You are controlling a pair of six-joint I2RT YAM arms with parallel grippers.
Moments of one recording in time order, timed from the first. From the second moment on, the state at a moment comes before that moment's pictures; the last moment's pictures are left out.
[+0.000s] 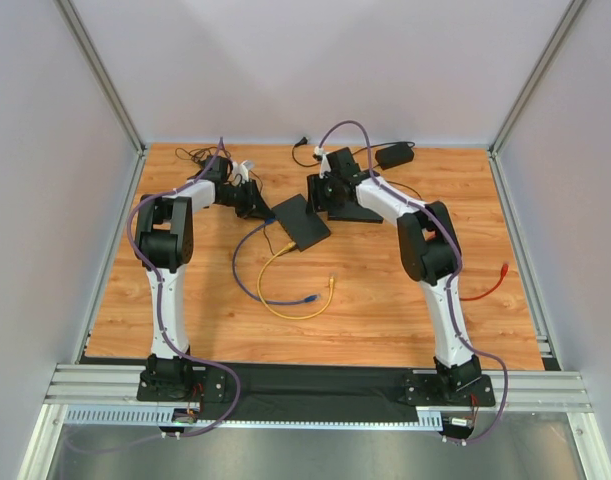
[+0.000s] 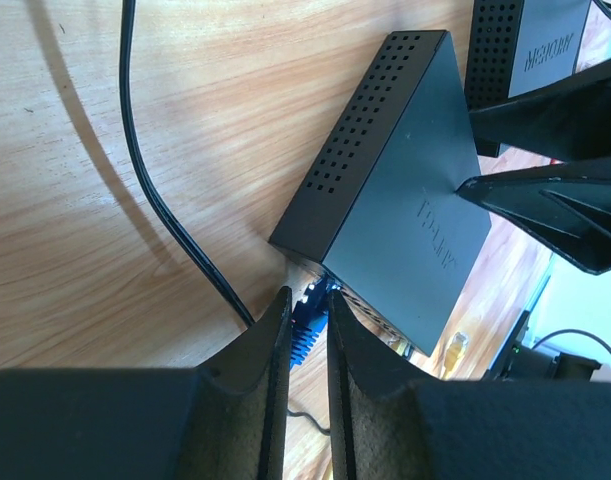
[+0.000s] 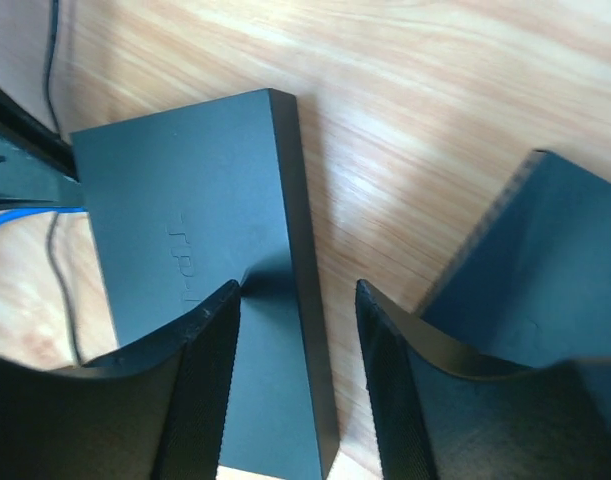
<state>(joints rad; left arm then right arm) -0.11 2.30 1.63 -0.37 0.81 -0.32 0.45 2.34 1.88 -0.40 -0.31 0.26</state>
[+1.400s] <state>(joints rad) -0.12 2.30 1.64 -0.38 0.80 -0.32 0.67 2.42 2.12 -0.61 -0.03 -0.04</state>
